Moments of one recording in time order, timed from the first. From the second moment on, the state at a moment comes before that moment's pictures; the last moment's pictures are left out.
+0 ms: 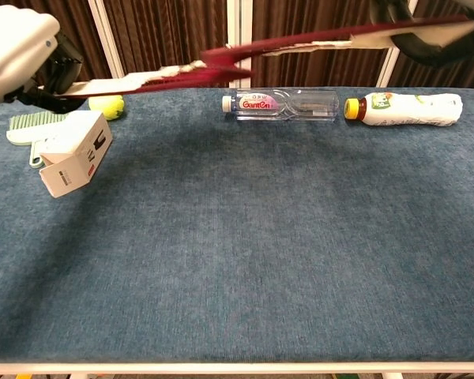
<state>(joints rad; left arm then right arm) -0.57 -1.70 -0.20 -1.41 1.31 1.43 0.66 0.65 -1.24 0.04 -1.74 -1.59 1.34 -0.62</state>
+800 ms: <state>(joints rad) -0.57 -1.85 -0.12 -1.32 1.34 1.34 0.84 0.42 -1.49 -0.03 -1.45 -1.55 1.39 -0.57</state>
